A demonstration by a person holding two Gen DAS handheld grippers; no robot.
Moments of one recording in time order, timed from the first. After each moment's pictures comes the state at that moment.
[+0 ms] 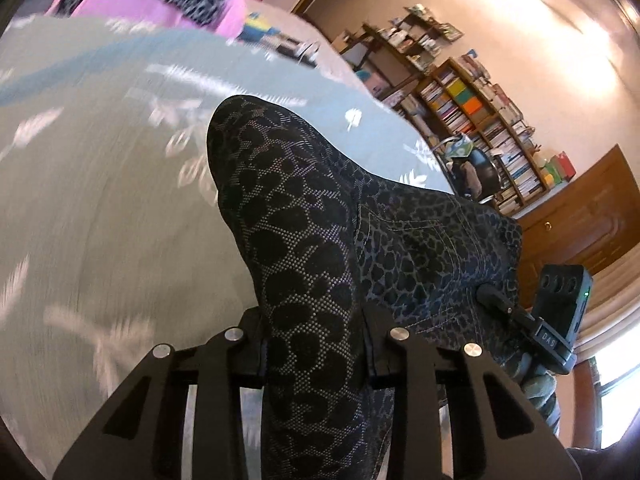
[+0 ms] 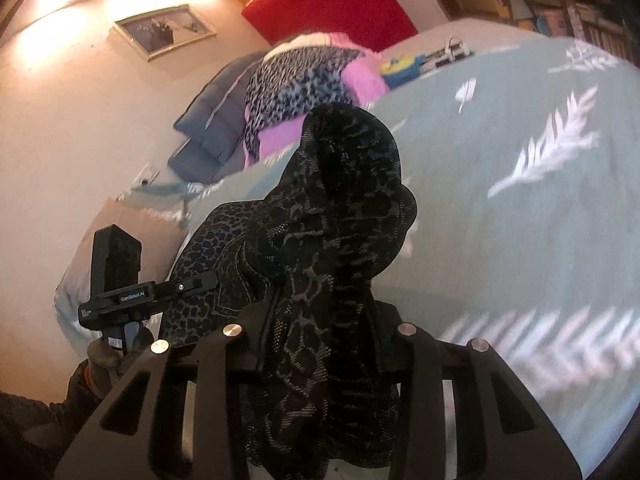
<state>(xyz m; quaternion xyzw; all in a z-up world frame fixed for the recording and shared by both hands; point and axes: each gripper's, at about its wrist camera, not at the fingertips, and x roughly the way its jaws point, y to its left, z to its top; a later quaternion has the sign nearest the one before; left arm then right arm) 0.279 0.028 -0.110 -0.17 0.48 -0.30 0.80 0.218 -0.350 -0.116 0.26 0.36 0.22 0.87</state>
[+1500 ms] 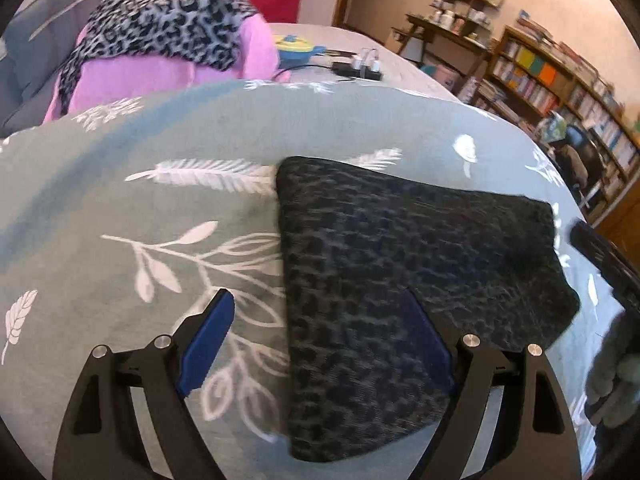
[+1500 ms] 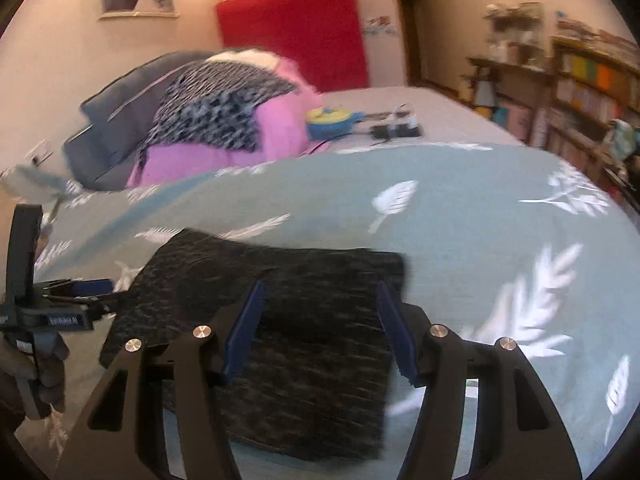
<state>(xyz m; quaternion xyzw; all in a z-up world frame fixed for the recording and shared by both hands) 0.454 -0.071 -0.166 -0.01 0.46 -0.17 0.87 0.425 -0.382 -0.154 0.07 0.34 0.08 0.94</state>
